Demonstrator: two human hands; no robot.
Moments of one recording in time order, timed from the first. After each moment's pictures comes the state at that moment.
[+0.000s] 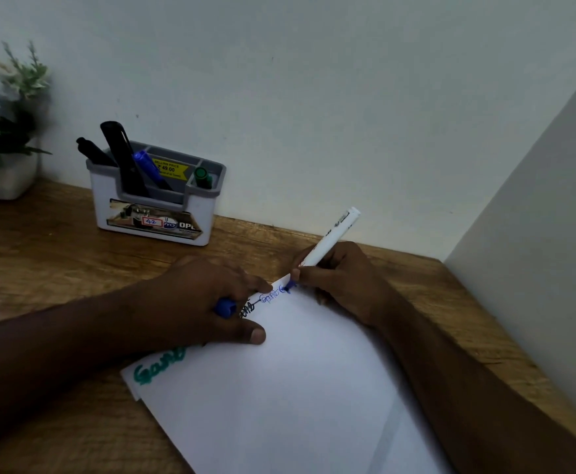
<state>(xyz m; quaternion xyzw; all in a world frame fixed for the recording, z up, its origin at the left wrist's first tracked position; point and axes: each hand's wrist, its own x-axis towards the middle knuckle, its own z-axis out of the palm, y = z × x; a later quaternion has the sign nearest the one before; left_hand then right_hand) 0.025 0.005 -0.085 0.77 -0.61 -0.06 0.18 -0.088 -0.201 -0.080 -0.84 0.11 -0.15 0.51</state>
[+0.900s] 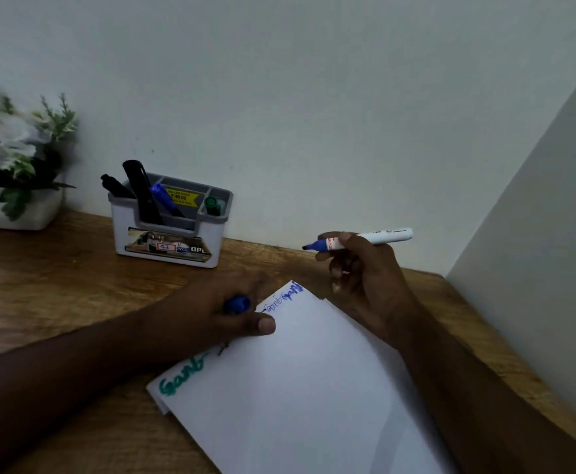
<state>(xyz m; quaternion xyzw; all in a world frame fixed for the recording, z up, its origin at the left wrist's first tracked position) 0.013 0.009 -0.073 0.77 -0.53 -0.12 0.34 -0.093 -0.197 -0.052 -0.65 0.12 -0.27 0.70</state>
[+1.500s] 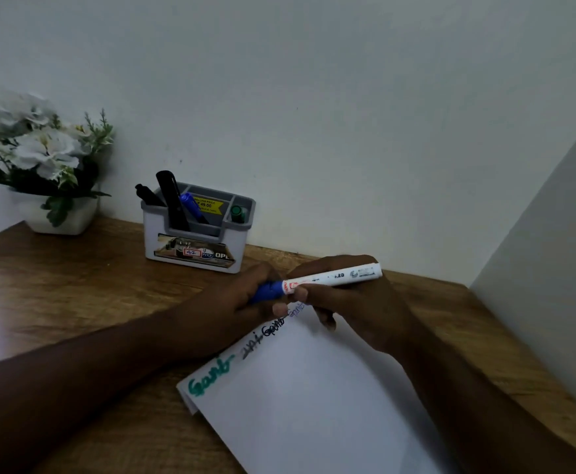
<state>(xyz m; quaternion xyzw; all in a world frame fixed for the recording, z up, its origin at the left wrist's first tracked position) 0.018 0.010 -0.076 0.76 -0.51 -0.13 0.39 -0.093 -0.156 -0.047 -0.82 -0.02 -0.18 0.55</state>
